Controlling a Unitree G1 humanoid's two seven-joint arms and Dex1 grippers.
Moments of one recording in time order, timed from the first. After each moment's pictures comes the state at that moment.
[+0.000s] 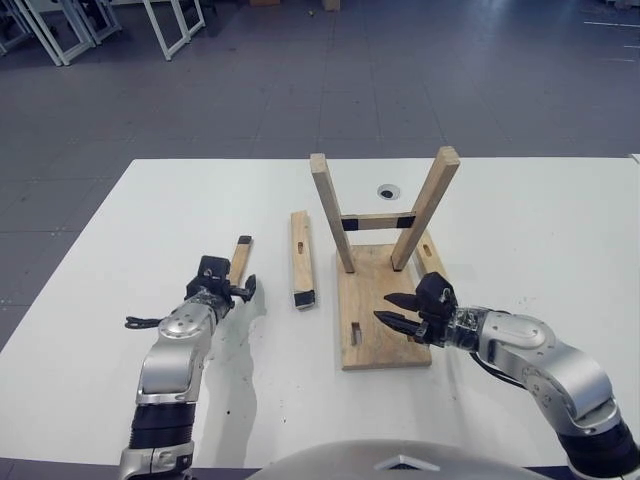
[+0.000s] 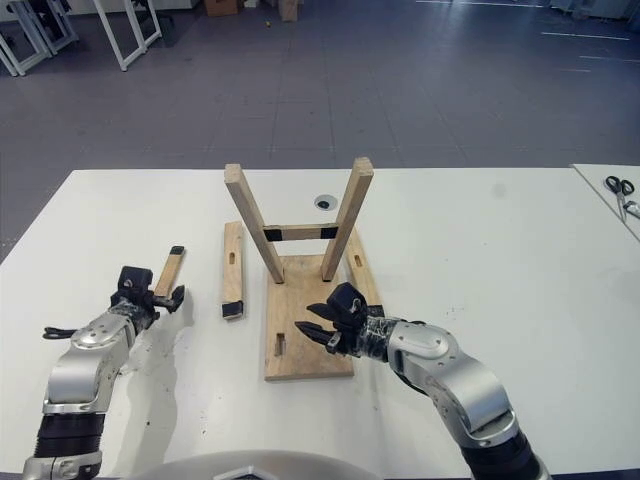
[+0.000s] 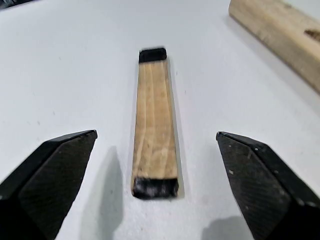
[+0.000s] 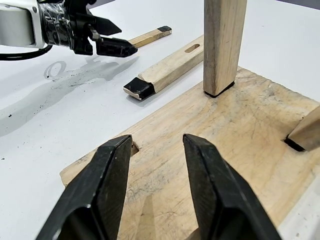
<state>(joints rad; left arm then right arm) 0.03 0.35 0.13 -0.10 -0.11 0.61 -0.20 0.01 -0.52 0.23 -0.60 0.44 0.81 0.59</state>
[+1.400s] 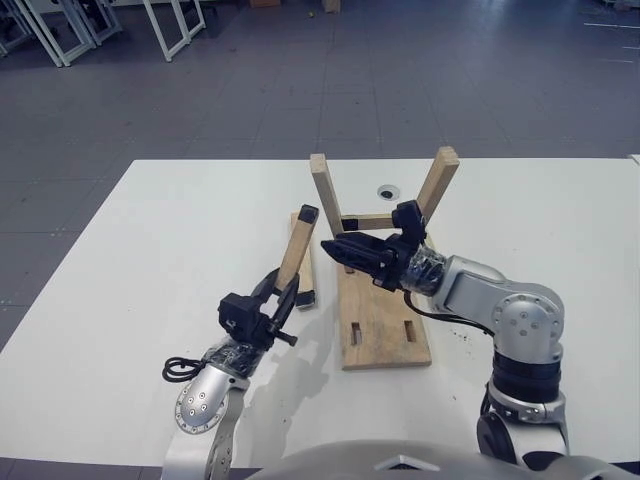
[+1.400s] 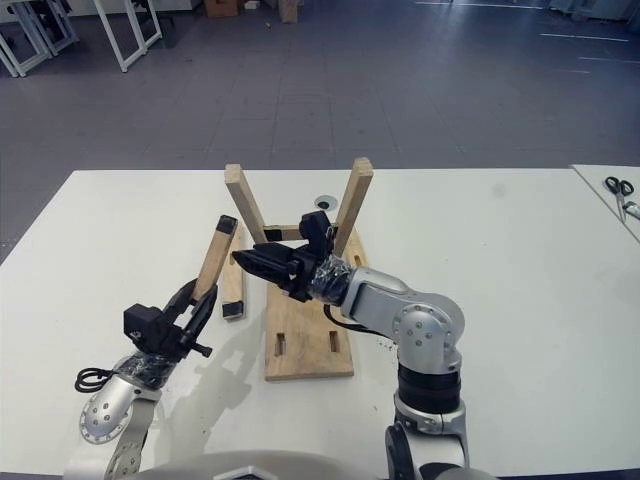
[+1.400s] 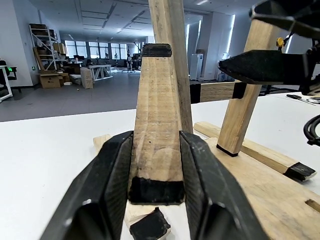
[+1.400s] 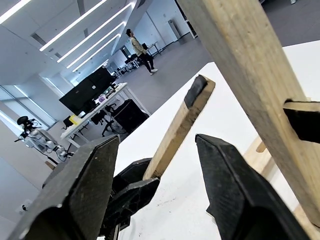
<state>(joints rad) 0.48 0.20 -0.06 -0.50 -0.23 -0.05 -0.39 -0.36 -0.04 -0.07 -0.40 0.98 1.20 0.28</state>
